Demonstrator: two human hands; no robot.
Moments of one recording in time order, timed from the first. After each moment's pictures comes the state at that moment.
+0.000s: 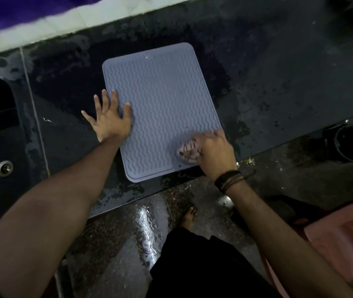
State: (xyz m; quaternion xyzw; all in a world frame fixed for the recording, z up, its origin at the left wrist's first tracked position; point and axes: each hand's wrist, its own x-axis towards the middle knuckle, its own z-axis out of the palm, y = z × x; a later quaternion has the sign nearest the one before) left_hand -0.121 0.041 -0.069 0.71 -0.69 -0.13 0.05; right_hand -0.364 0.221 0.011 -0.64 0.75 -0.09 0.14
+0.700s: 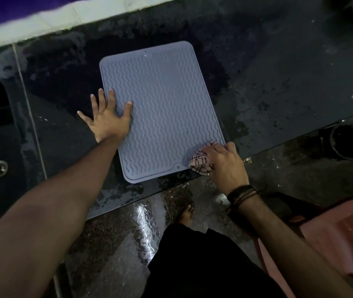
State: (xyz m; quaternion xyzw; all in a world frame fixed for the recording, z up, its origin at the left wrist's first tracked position) left_hand -0.126 0.042 -0.066 0.73 -0.67 -0.13 0.04; right_hand -0.385 0.257 0.003 -0.64 0.75 -0.05 0.14
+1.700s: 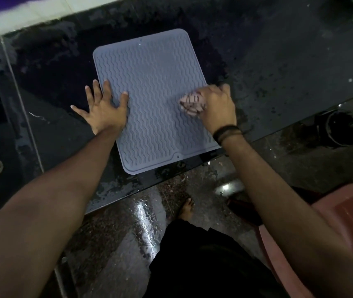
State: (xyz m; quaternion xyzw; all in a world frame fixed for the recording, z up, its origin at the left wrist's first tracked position) left_hand -0.126 0.043 -0.063 0.72 -0.67 -0.13 0.05; right_hand -0.393 0.153 0.008 -0.61 0.78 -0.12 0.10
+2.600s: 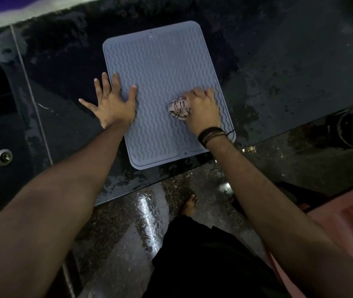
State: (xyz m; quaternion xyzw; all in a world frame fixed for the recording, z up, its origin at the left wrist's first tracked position) left_hand -0.122 0.038 -0.075 0.73 -0.67 -0.12 0.06; right_hand -0.340 0.141 -0.007 -0.63 0.76 -0.08 0.16
